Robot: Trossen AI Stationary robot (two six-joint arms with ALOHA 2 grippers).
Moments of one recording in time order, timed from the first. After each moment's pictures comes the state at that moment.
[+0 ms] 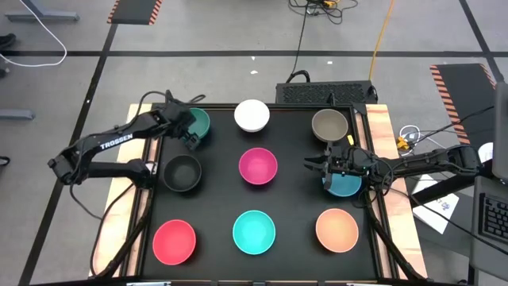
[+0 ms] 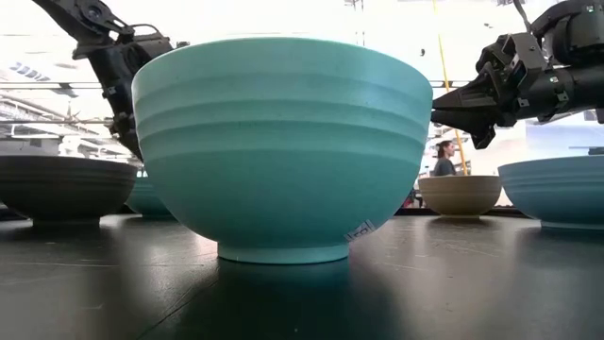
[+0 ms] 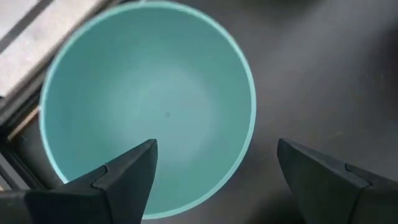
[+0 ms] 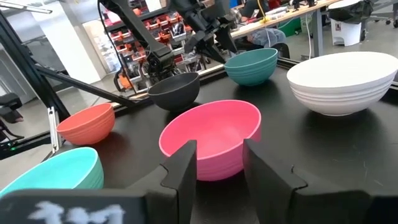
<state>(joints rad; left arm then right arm) 0.74 1.10 0.70 -0.66 -0.05 0.03 -0.06 0.74 0.02 0.66 0.10 0.32</state>
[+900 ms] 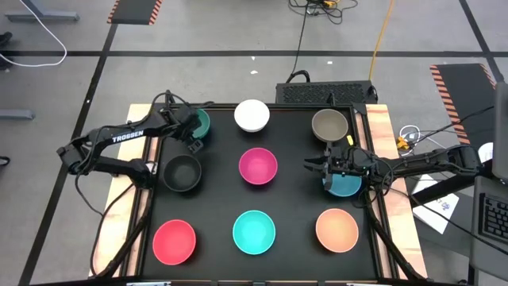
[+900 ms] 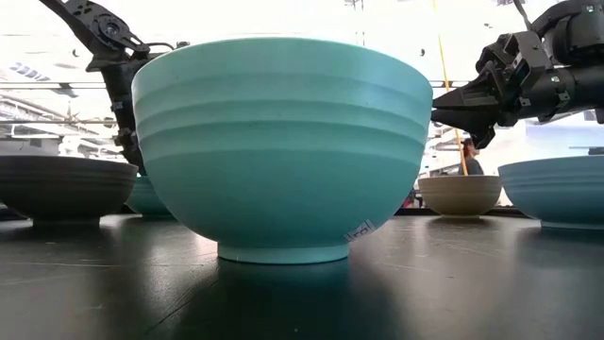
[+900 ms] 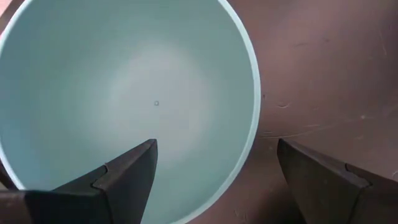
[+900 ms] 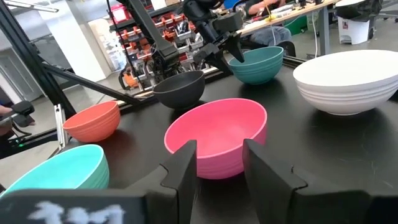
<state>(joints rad) 0.70 1.23 0.70 -0.64 -0.08 0.04 -0.06 0.74 0.01 0.66 0.07 0.32</state>
